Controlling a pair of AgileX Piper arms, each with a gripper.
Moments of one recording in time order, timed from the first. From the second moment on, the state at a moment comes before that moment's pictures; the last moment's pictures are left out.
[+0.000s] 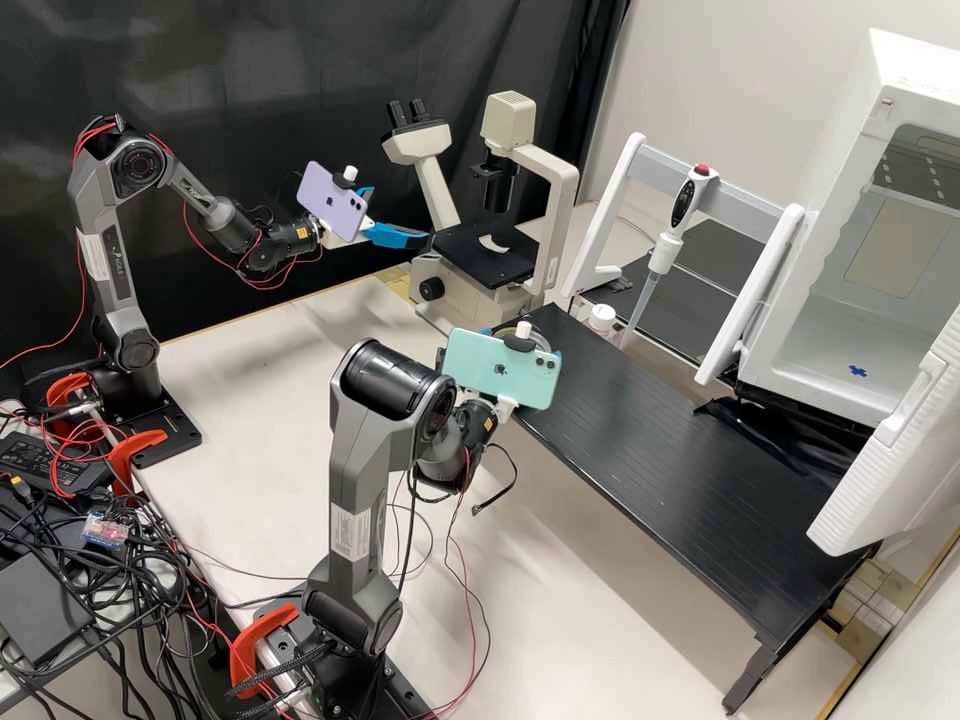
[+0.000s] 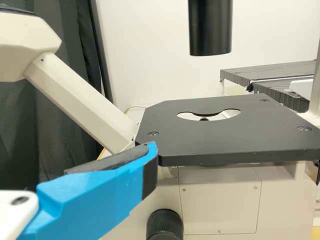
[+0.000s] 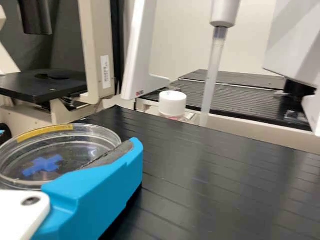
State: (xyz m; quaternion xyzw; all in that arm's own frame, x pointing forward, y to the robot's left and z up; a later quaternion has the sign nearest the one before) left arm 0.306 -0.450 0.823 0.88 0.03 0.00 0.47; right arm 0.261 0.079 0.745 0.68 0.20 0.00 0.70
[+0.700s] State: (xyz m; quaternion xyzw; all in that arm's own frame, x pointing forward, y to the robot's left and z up) left arm 0.306 -0.450 0.823 0.88 0.03 0.00 0.47; right arm 0.298 0.004 0.867 0.72 -0.03 0.04 0.69
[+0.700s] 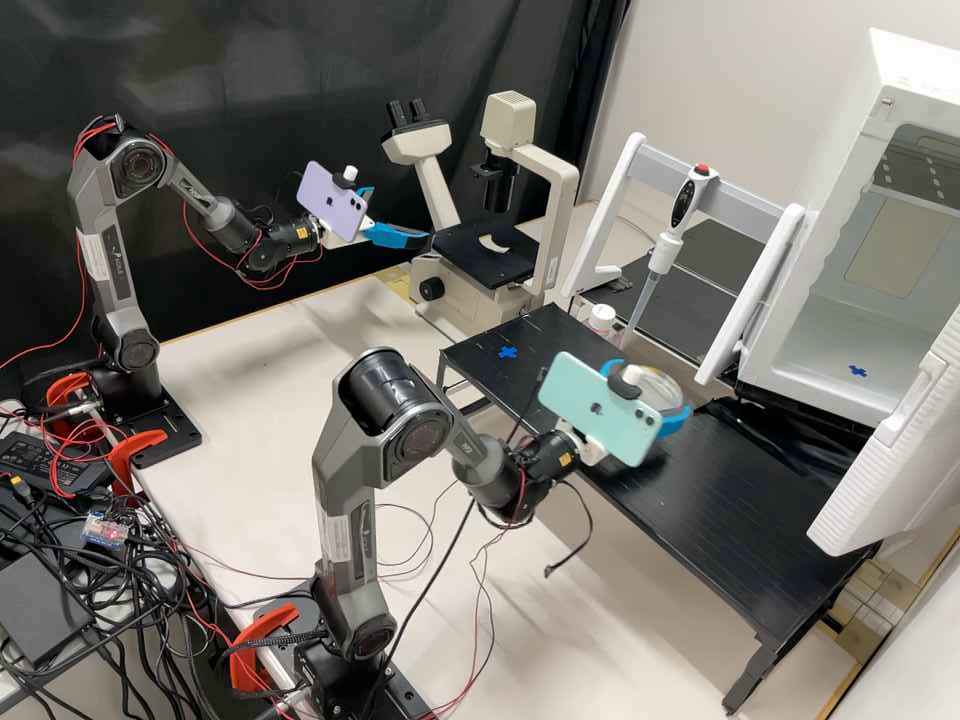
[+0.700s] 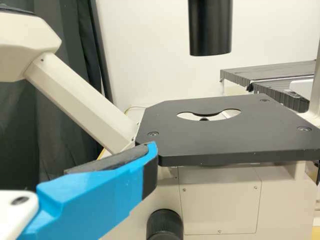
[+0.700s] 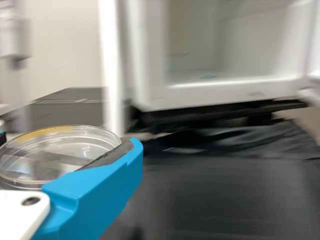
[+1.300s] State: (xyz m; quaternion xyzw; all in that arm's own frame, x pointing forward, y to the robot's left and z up) left arm 0.306 -0.450 0.823 0.88 0.03 0.00 0.47; right arm 0.394 -0.021 0.938 0.72 -0.14 0.02 0.68
